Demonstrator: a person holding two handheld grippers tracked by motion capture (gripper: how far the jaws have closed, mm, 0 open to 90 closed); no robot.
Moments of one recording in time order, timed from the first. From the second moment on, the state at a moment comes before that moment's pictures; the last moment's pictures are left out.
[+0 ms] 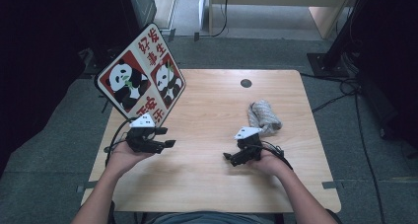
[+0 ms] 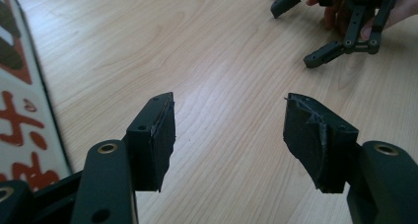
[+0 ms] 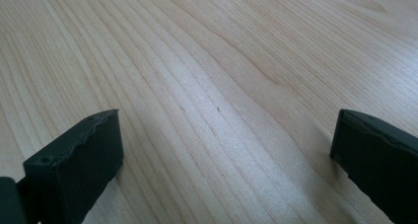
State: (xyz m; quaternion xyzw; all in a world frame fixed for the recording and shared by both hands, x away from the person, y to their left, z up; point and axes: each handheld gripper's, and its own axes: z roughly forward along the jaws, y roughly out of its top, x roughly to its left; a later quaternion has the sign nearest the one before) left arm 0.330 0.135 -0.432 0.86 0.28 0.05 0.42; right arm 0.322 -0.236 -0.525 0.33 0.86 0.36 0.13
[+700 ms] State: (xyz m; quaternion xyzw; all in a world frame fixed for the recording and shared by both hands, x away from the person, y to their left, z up) left arm 0.318 0.192 -0.418 0.83 0.34 0.09 0.43; right arm 0.322 -0.235 -0.525 0.33 0.86 0.36 0.13
